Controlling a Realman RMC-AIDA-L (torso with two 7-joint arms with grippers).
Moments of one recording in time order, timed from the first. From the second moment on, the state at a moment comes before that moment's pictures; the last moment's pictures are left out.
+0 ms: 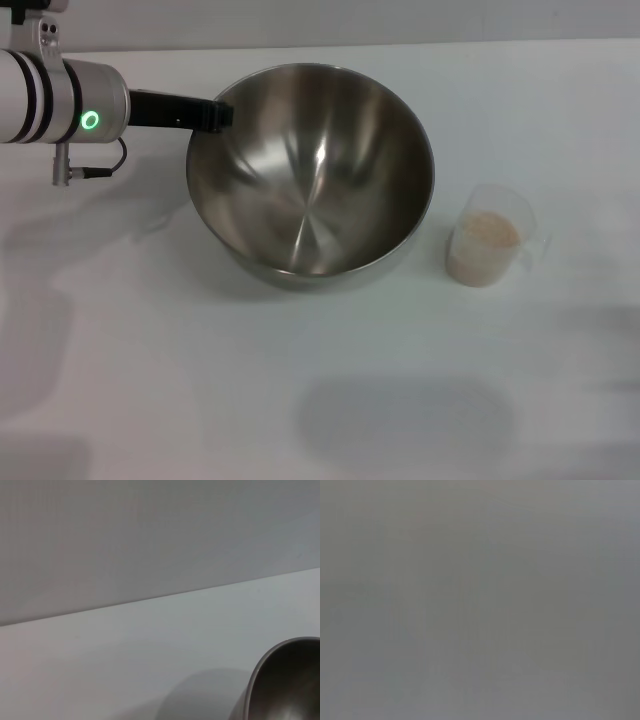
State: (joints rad) left arm -0.61 -2.06 -1.83 -1.03 2.26 -0.91 0.60; right arm 0.06 2.09 0.43 0.22 -1.84 -1.58 0.04
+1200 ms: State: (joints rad) left arm -0.52 -2.07 -1.79 -1.28 2.25 -0.89 0.63; right arm 0.06 2.09 0.42 0.22 -1.84 -1.57 0.04
